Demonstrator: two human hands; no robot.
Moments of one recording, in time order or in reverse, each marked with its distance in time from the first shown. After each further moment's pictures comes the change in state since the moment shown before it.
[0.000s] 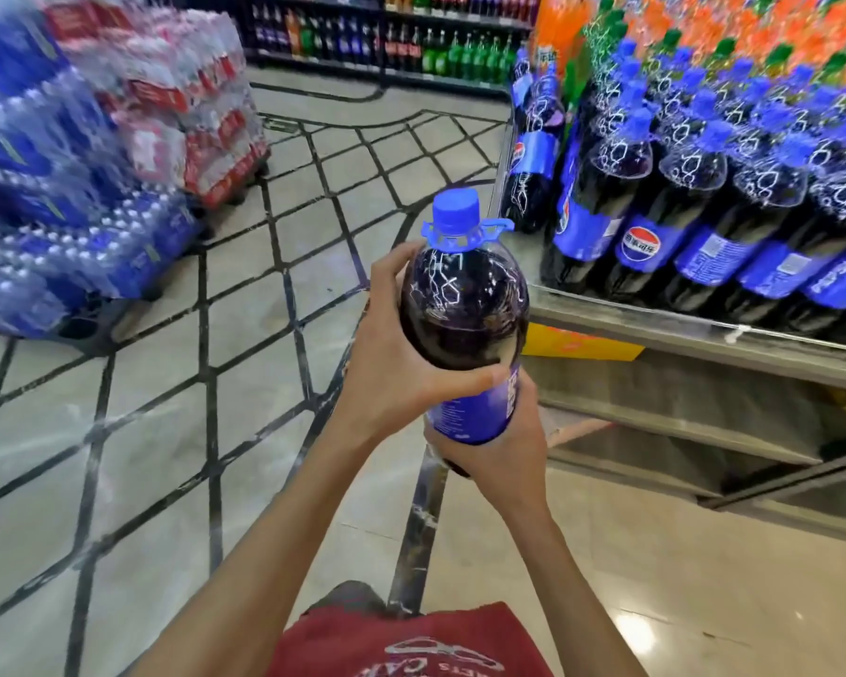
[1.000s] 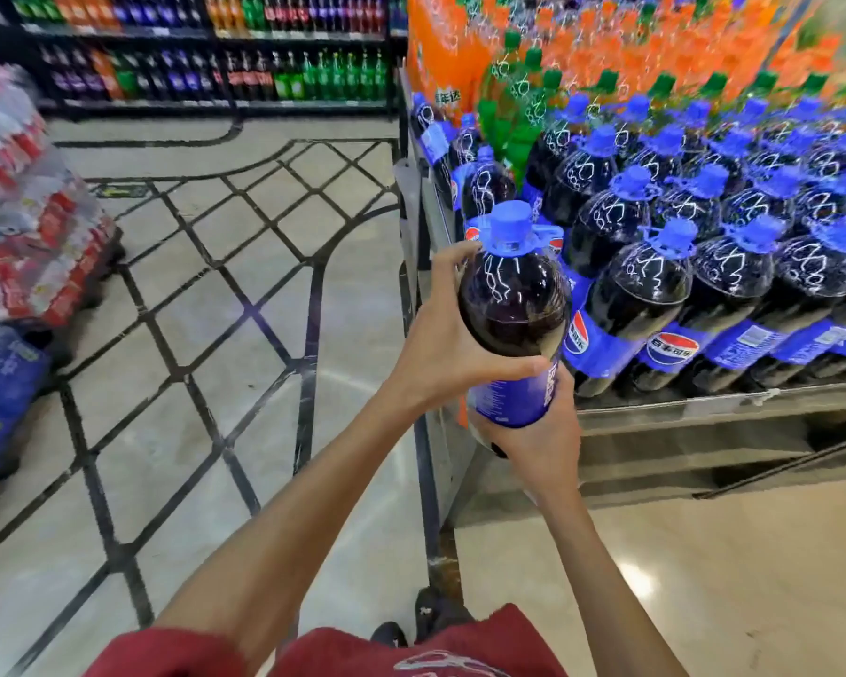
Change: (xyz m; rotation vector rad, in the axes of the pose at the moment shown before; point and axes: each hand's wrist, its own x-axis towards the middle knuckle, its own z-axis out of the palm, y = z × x) left_hand 0.355 -0.127 0.040 -0.058 -0.460 0.067; right_hand 0.304 0.018 0.094 -0.069 0.422 0.212
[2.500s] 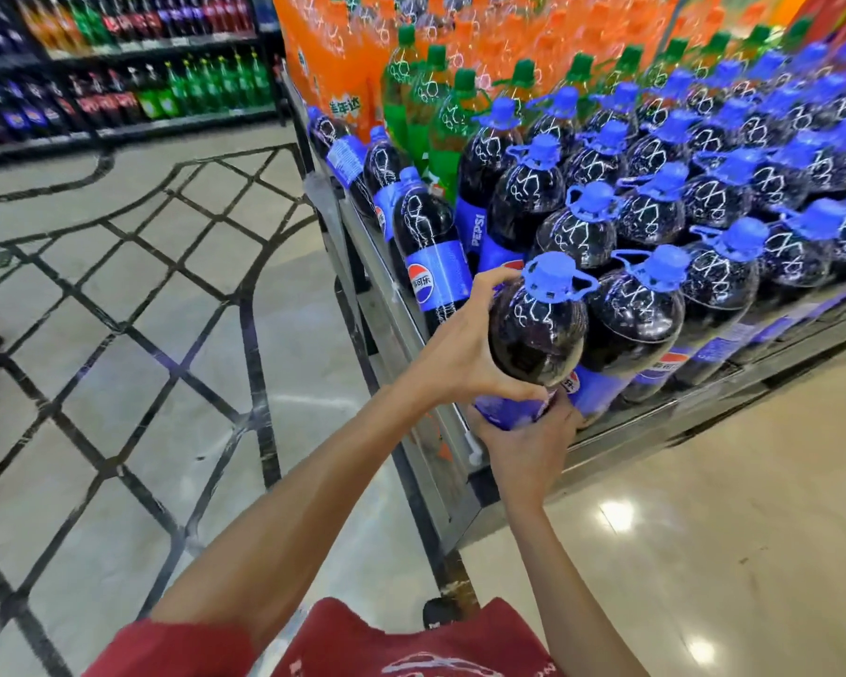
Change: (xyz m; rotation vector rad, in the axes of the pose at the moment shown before) left_hand 0.135 -0.070 0.041 0.122 -0.522 0.193; right_hand 0.088 0.038 0.068 -0.214 0.546 0.176
